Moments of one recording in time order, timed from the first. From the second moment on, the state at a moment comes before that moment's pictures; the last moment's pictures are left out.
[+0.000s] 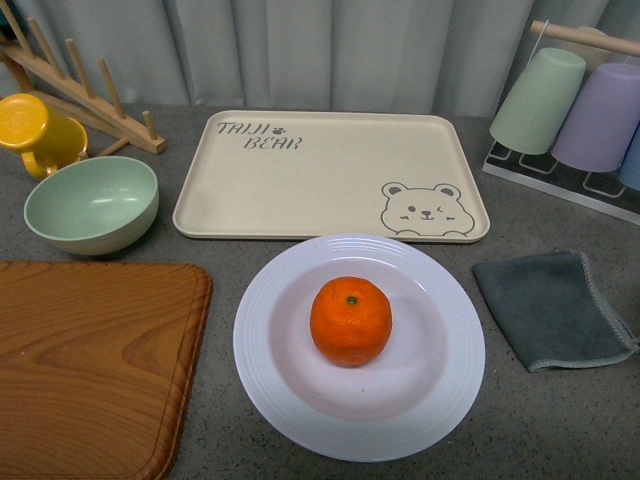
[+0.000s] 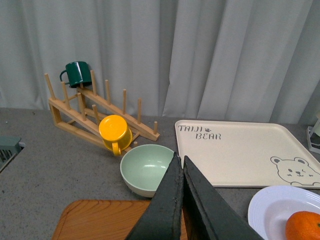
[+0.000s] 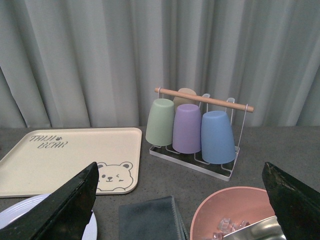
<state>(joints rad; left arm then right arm) 0.00 0.01 0.02 0.00 0.00 -0.01 0.00 0.00 0.01 0.00 0.00 0.00</state>
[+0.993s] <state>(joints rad) 0.00 0.00 0.02 0.00 0.00 -0.01 0.00 0.00 0.01 0.00 0.00 0.00</state>
